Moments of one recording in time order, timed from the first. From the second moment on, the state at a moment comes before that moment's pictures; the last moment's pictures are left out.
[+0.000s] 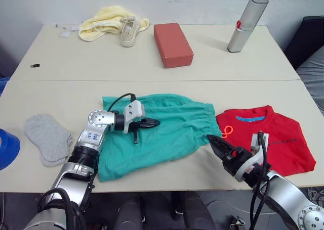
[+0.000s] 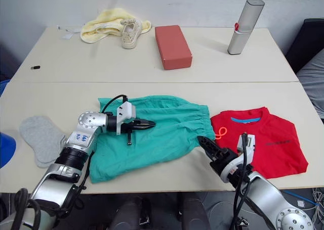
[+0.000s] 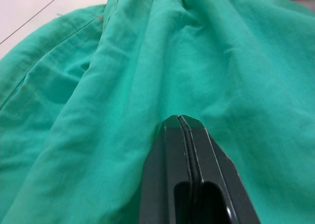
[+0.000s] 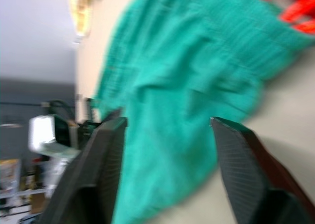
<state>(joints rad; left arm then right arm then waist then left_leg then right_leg) -0.64 0.42 -0.16 0.49 -0.13 -0.08 -1.14 0.30 -0.53 -0.16 -0.66 1.93 0.54 -0.50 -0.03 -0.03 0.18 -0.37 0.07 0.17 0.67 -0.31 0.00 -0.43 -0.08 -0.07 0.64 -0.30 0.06</state>
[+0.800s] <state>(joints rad) -0.63 0.40 -0.16 0.51 -0.14 -0.07 -1.19 -0.15 -0.26 -0.03 -0.22 1.56 0.54 -0.37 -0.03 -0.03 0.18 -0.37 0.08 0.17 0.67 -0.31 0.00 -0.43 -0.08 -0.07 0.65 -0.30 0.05</state>
